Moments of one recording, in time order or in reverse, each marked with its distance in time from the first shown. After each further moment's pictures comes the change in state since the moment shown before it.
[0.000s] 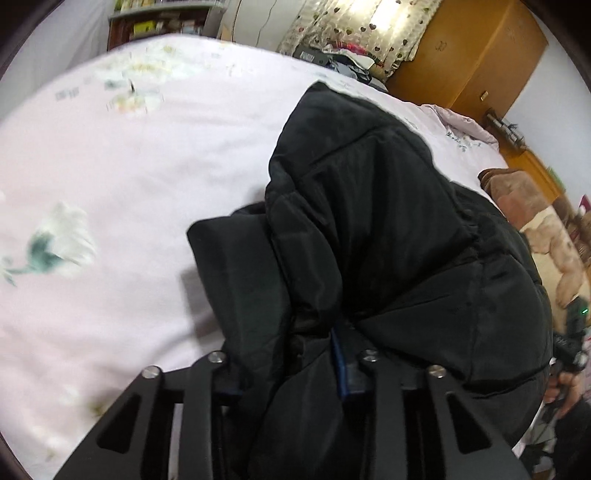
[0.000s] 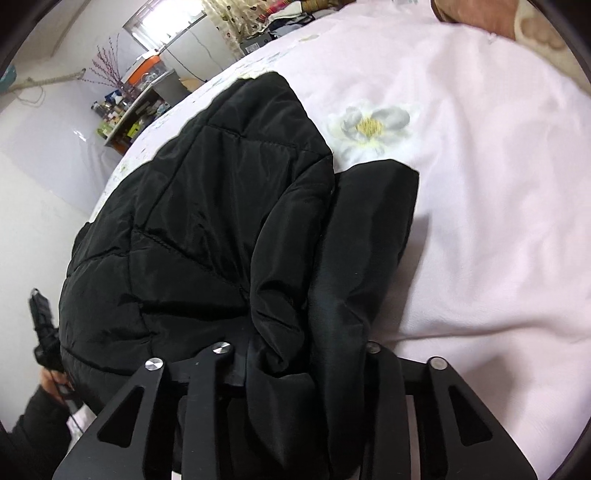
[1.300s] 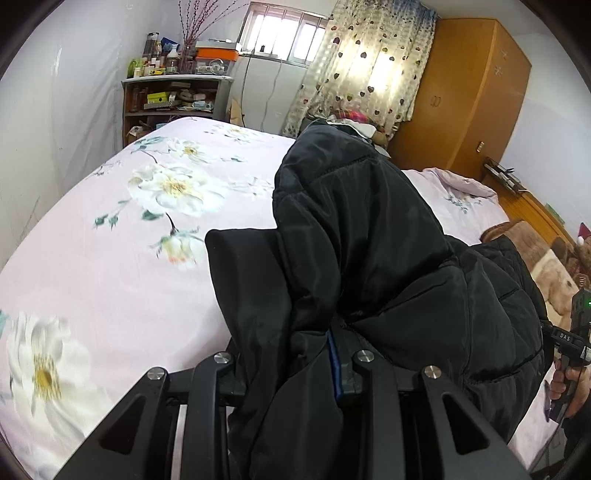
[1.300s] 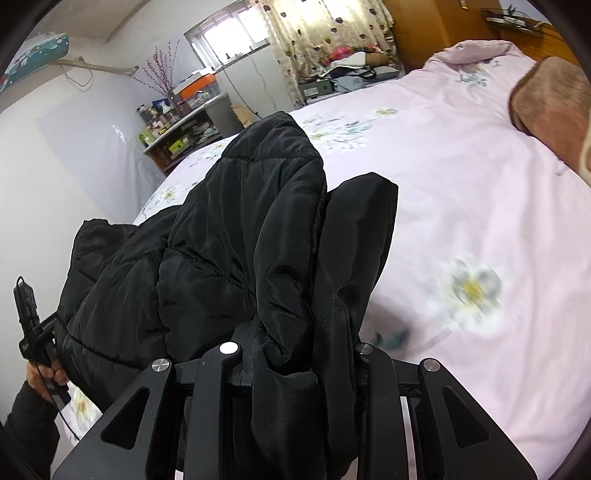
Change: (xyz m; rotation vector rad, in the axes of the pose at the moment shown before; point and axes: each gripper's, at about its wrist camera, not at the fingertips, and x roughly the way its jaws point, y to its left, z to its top) left arm -0.074 0.034 0.109 0.035 -0.242 0.041; right arm -0.001 0.110 0.092 -0.172 -0.160 0.073
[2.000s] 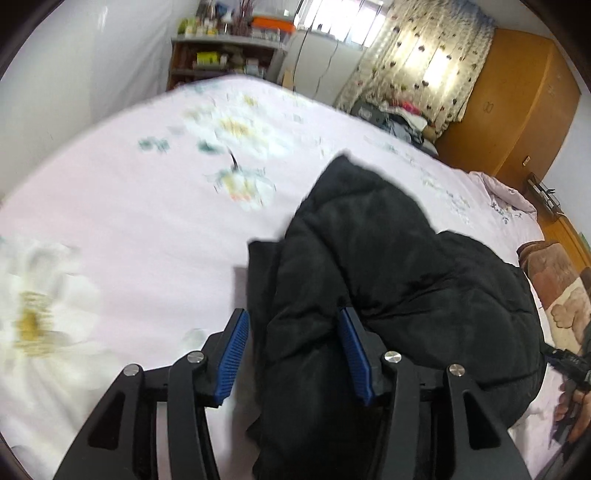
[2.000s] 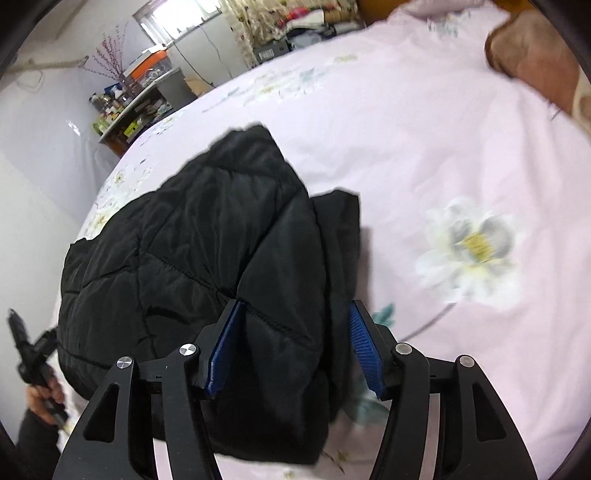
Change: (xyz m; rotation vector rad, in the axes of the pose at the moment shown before) left arm 0.021 0.054 -0.048 -0.144 0.060 0.112; right arm 0.046 -0.033 -0.022 0.083 0.112 -0.139
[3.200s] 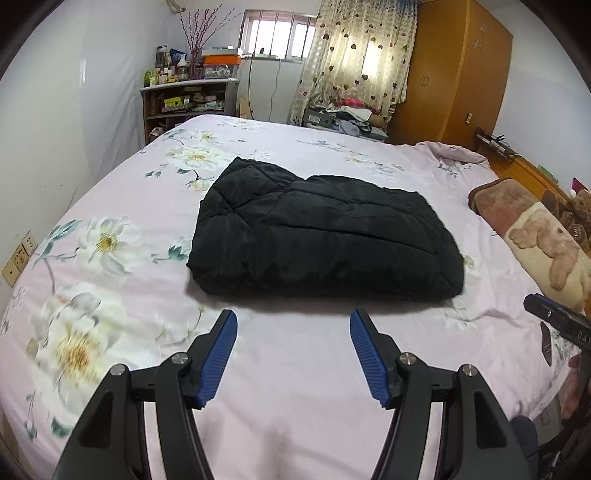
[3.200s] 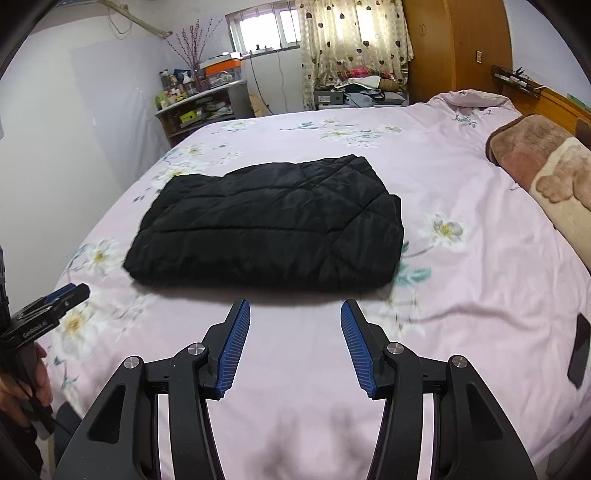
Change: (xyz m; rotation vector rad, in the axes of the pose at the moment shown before) left arm -0.196 -0.116 -0.134 0.187 -0.048 -0.004; right arm -0.177 0.140 -0.167 -0.249 -0.166 -0.046
